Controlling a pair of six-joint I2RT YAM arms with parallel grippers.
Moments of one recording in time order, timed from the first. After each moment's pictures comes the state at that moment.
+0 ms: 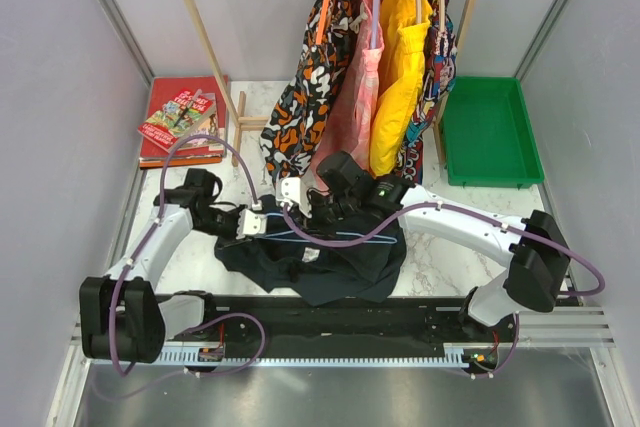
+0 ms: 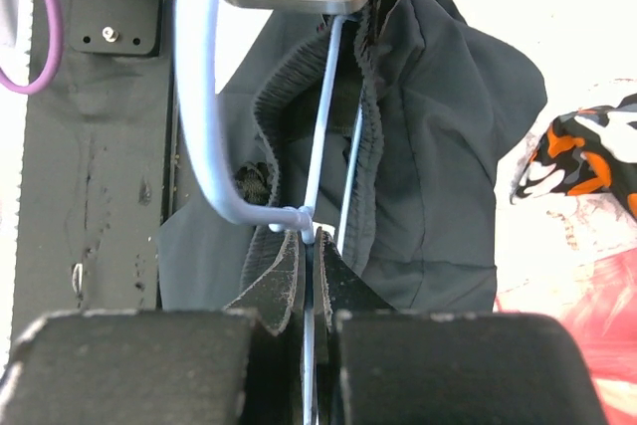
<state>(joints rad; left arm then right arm) -0.07 1.18 0.73 -0.98 0.77 1.57 0.98 1.54 1.25 -0.44 -0.47 -0.41</state>
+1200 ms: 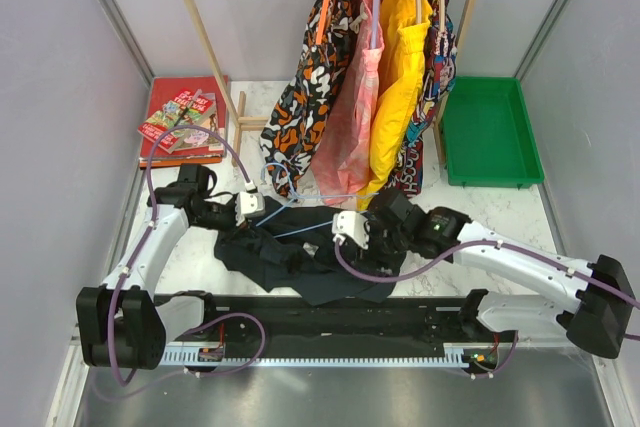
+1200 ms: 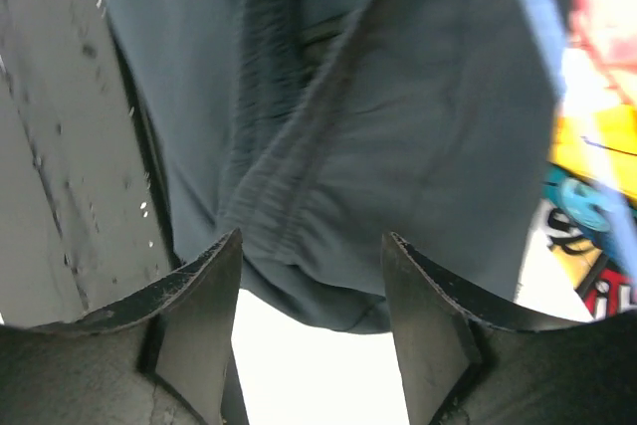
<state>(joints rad) -0.05 1.14 0.78 -0.96 0.85 1.25 0.92 1.15 0.88 -0.67 -0.20 -0.42</state>
